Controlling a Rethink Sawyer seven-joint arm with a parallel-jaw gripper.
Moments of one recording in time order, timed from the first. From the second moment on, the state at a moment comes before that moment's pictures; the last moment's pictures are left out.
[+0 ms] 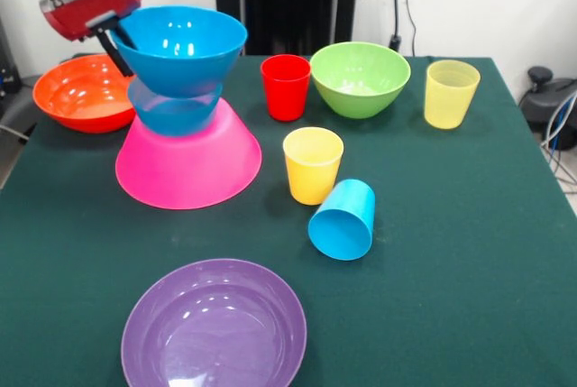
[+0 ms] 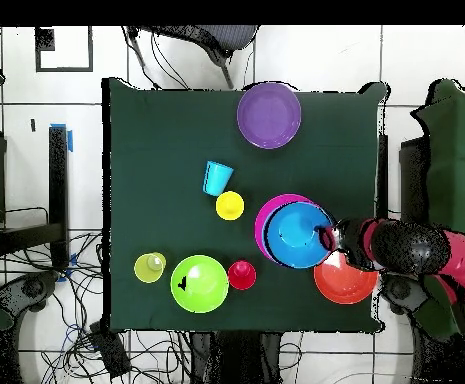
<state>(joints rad) -1.36 -0.50 0.97 1.79 -0.59 0.93 1.35</state>
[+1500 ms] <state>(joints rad) -1.41 -0.46 1.01 1.79 -0.61 0.93 1.35</state>
